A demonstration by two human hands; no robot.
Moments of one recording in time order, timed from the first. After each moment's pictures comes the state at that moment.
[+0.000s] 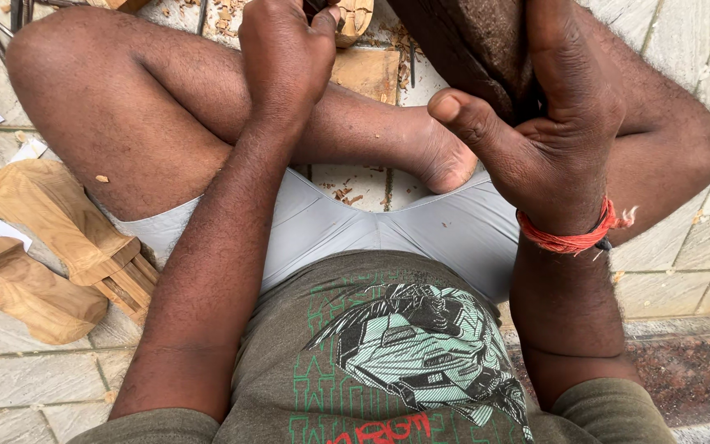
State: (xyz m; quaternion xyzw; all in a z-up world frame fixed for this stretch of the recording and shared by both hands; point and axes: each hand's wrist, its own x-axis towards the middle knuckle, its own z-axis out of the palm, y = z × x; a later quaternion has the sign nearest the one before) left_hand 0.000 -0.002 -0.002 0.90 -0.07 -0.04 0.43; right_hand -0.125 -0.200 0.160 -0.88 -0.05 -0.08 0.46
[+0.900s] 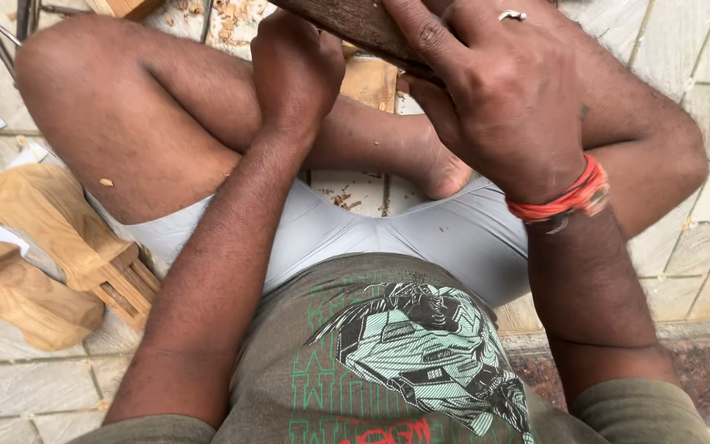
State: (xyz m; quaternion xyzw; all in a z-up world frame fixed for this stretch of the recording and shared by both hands) left_hand -0.003 -0.004 -0.010 0.92 -0.08 -0.08 0.38; right_hand -0.081 -0.192 0.177 -0.97 -0.20 -0.08 0.12
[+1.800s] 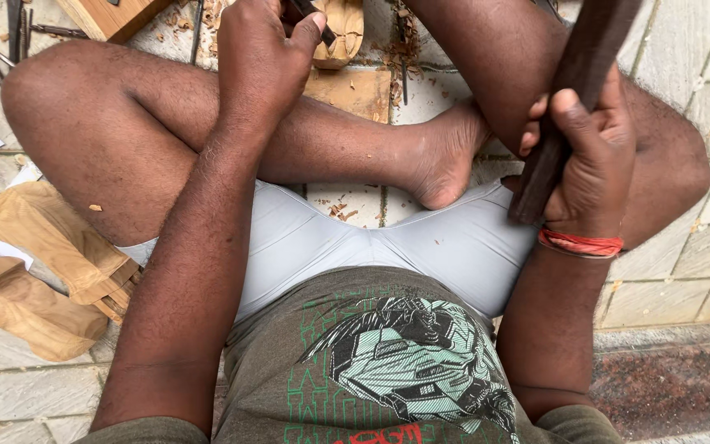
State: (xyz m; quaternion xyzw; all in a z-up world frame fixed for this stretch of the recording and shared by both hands) left_hand 0.027 0.013 -0.003 0.89 -0.18 -0.05 0.42; right_hand -0.159 -0.274 0.100 -0.54 0.29 -0.06 0.79
